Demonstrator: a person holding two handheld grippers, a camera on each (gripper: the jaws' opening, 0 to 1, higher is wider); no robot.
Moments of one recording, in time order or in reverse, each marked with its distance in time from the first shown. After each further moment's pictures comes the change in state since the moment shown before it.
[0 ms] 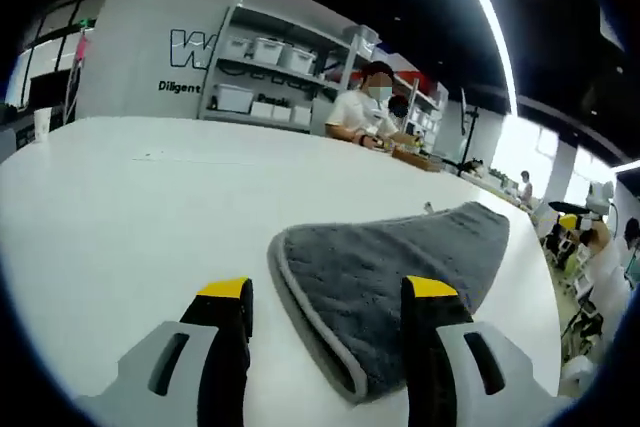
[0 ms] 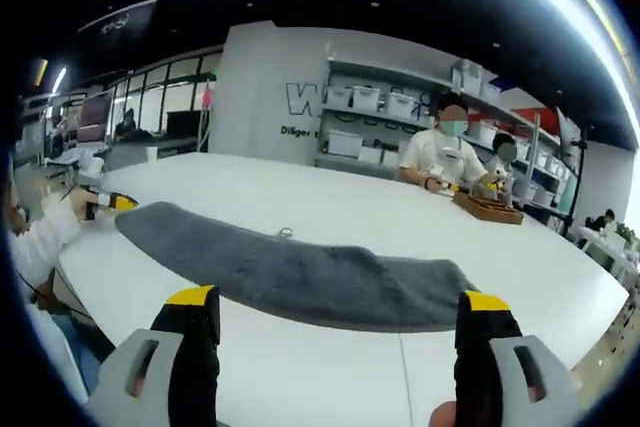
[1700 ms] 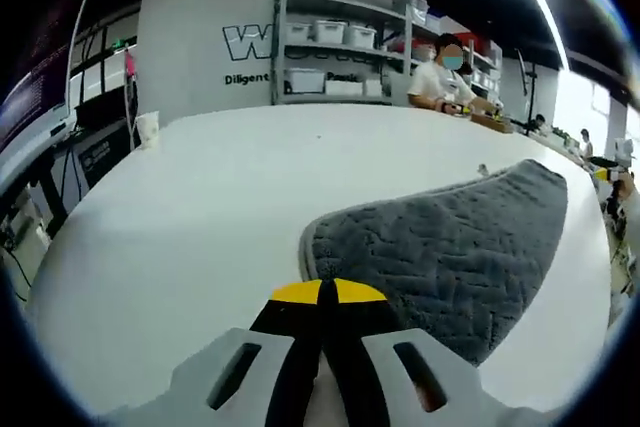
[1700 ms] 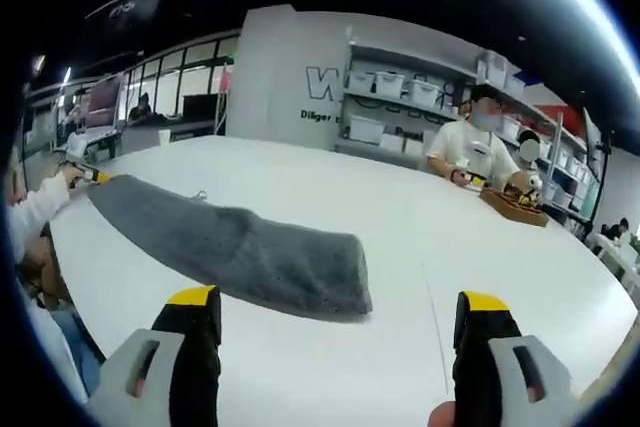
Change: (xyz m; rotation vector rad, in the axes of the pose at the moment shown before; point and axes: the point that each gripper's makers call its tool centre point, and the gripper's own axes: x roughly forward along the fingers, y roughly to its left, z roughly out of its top) left arm -0.180 0.216 0.004 0.141 0.140 0.368; right arm 0.058 0.044 0.003 -0.044 0.070 0.086
